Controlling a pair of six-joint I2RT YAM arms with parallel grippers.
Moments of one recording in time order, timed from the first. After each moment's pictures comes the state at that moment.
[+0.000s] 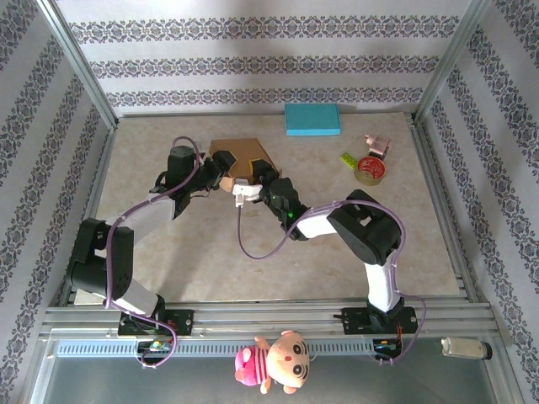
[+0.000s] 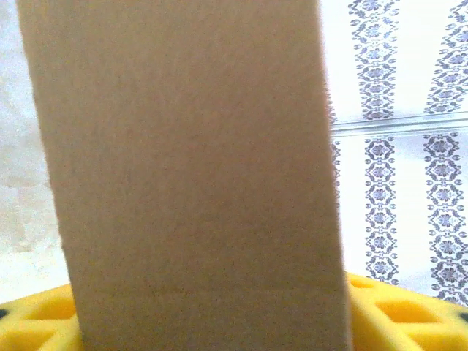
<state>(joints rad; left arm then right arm) -0.22 1.53 0.88 0.24 0.46 -1.11 0.75 1.98 0.92 0.98 0.19 -1.18</state>
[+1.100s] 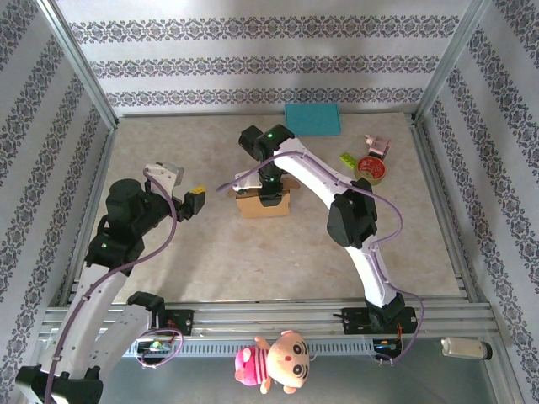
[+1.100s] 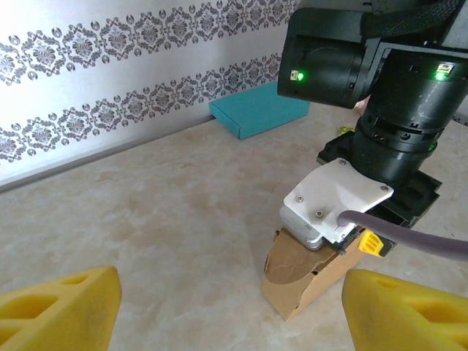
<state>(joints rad) -0.19 0.74 0.80 -0.36 0.29 0.11 0.69 2.26 2.20 -1.44 -0.07 -0.97</state>
